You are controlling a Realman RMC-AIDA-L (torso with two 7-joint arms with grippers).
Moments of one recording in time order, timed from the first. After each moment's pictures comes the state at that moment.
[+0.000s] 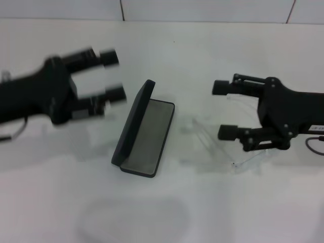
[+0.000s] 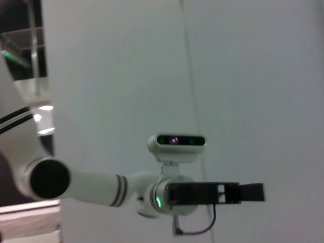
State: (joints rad) left arm -0.40 -2.03 0.82 0.75 1.51 1.92 -1.36; right arm 0.70 2.02 -0.47 -0.35 -2.01 -1.98 1.03
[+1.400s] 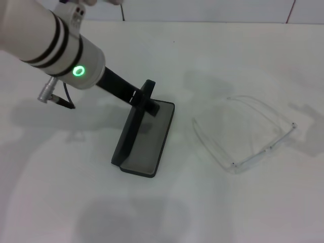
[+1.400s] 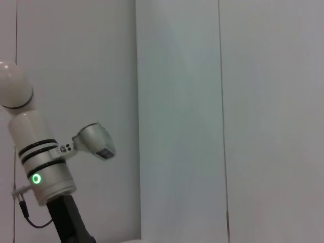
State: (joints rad) left arm -0.65 -2.09 1.48 1.45 2.54 1.52 -2.91; right arm 0.32 1.95 -0.37 -0.65 -1.73 -1.92 1.07
